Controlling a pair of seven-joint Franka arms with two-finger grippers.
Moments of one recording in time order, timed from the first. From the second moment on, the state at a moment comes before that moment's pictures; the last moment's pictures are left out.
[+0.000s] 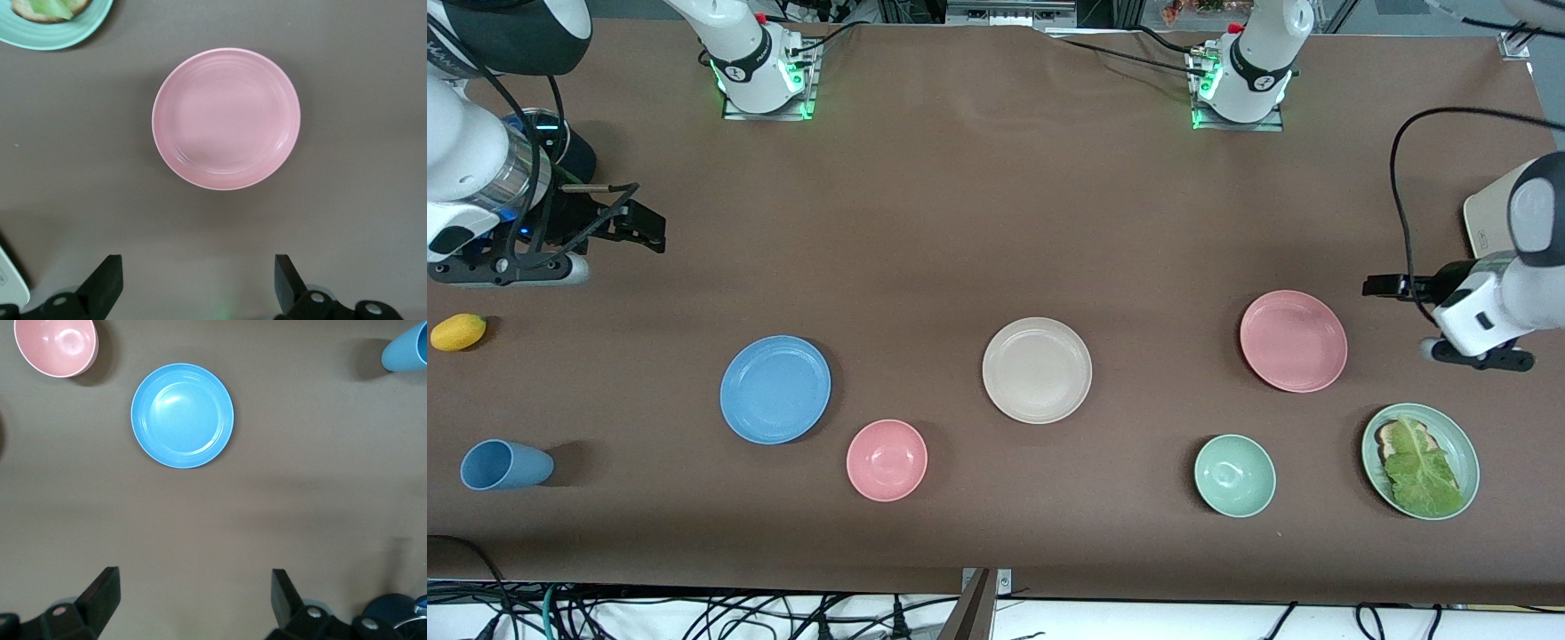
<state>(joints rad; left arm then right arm) 0.03 0.40 0.11 -1.55 -0.02 1.58 0.23 0.06 0.16 0.10 -1.47 -0.04 1.54 0.11</state>
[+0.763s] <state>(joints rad) 0.09 0.53 0.11 -1.80 -0.02 2.18 0.23 0.06 0.16 0.10 -1.47 -0.04 1.54 0.11</state>
